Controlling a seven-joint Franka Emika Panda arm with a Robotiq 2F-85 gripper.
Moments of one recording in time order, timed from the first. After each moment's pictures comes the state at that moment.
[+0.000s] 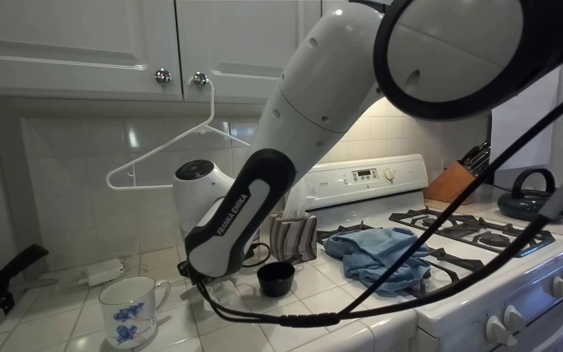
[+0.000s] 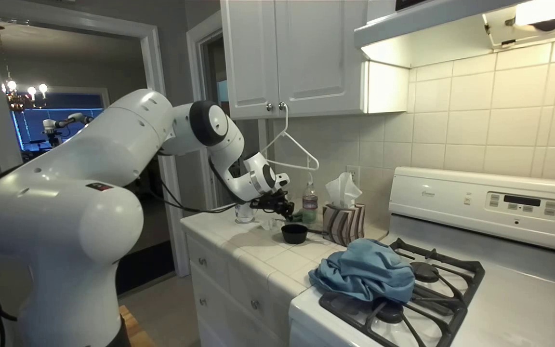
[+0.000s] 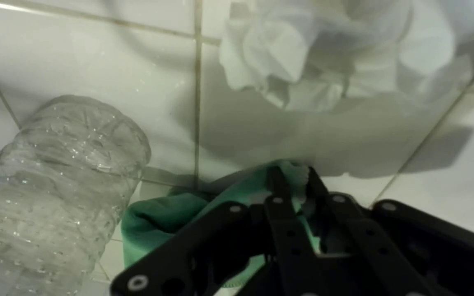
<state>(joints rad) 0.48 0.98 -0.22 -1.36 -0.39 2.73 0.67</state>
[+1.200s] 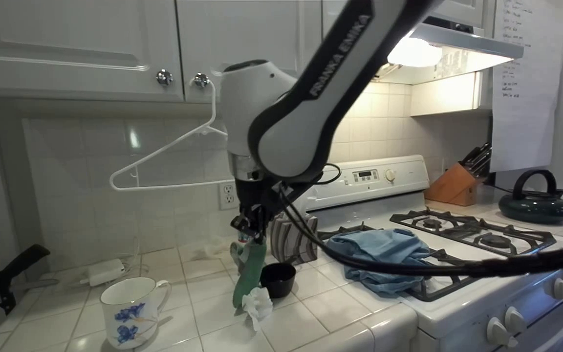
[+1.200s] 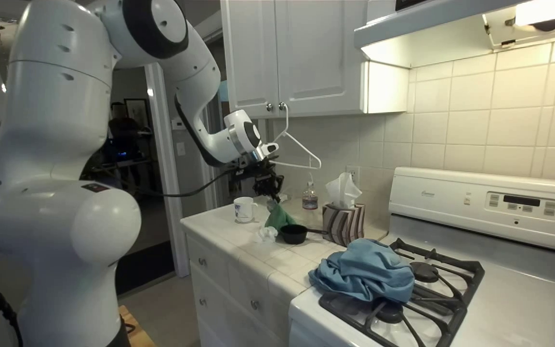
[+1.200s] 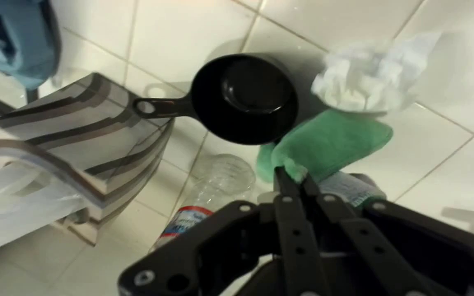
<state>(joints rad) 0.43 0.28 -0.13 -2.06 -0.55 2.58 0.38</state>
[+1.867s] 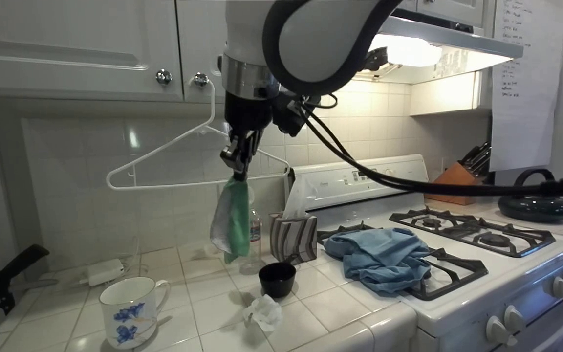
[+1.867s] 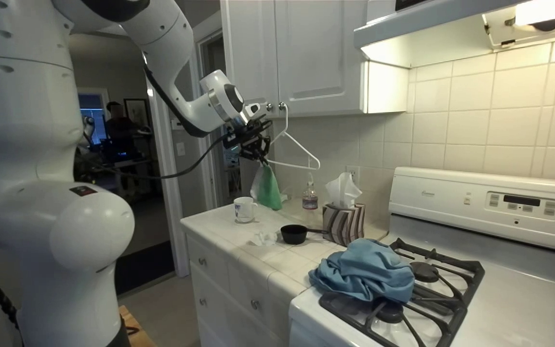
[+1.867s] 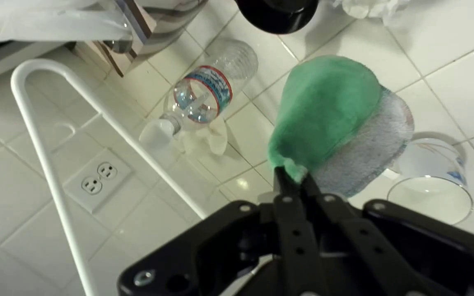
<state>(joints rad) 0.28 0.01 0.07 -2.14 -0.58 2.61 0.08</state>
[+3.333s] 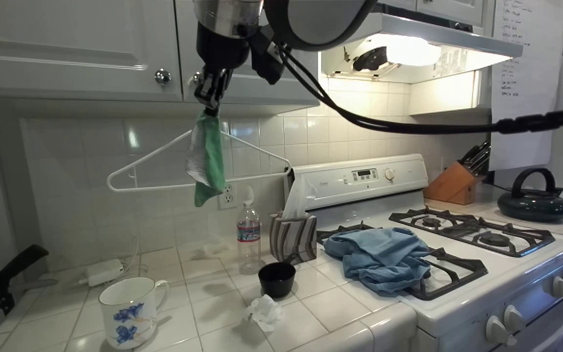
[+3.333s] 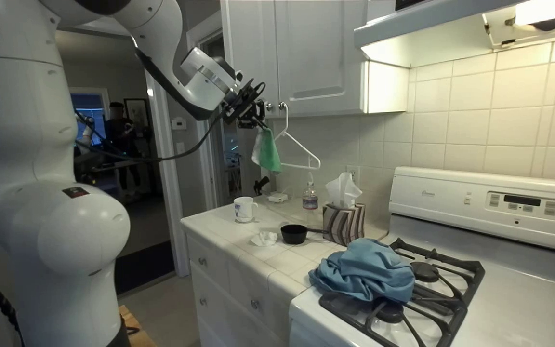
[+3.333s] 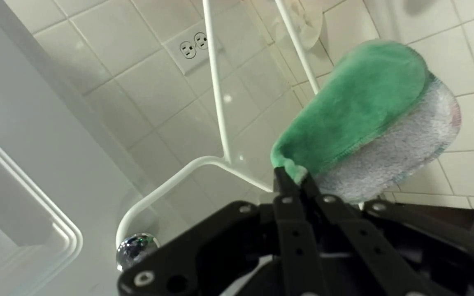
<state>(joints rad) 0.20 -0.04 0.19 -2.02 -0.96 2.66 0.23</state>
